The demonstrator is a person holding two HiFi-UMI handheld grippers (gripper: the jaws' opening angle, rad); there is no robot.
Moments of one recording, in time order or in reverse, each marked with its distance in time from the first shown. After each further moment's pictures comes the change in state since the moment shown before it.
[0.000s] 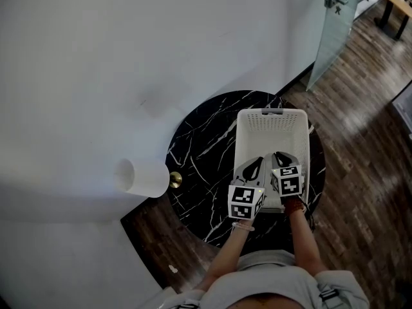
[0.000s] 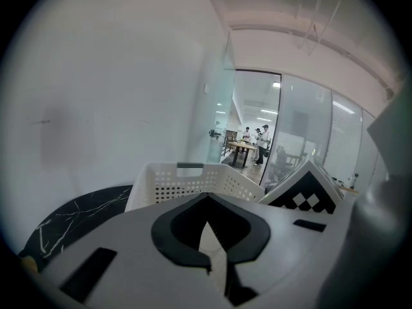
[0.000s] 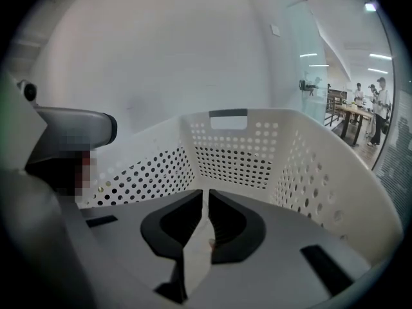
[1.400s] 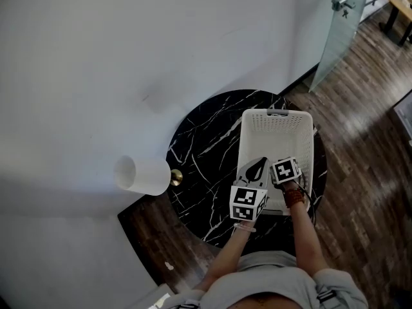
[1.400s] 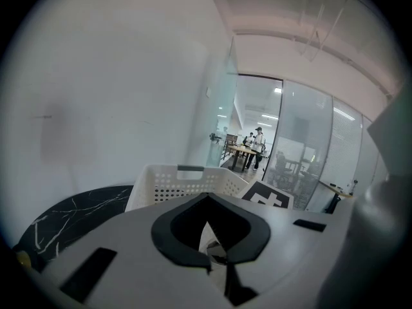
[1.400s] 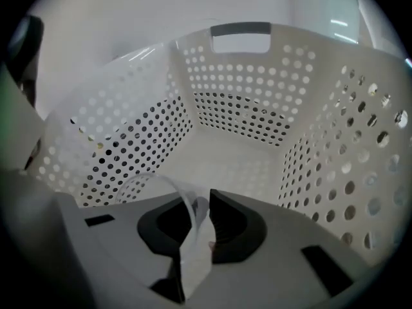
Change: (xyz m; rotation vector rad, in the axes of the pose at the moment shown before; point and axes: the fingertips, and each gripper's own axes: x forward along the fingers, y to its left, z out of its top) left arm 0.000 0.001 0.004 -0.034 -0.030 -0.011; right arm 0.029 -0.016 -0.072 -0.056 0.506 -0.046
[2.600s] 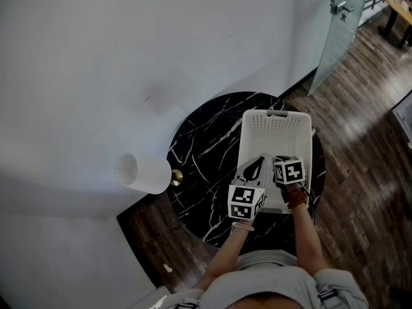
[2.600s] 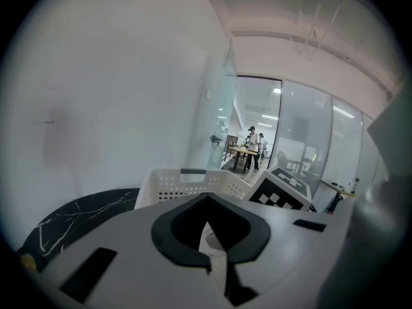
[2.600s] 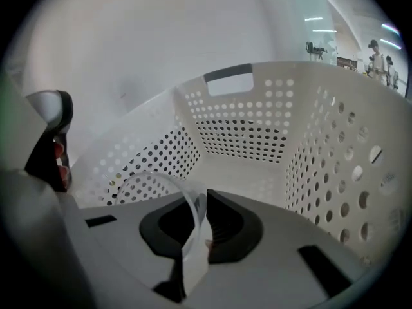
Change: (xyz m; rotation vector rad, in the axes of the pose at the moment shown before) left arm -0.009 0.003 0.005 0.012 -0.017 0.012; right arm -0.025 0.011 0.034 0.116 -0.263 0.160
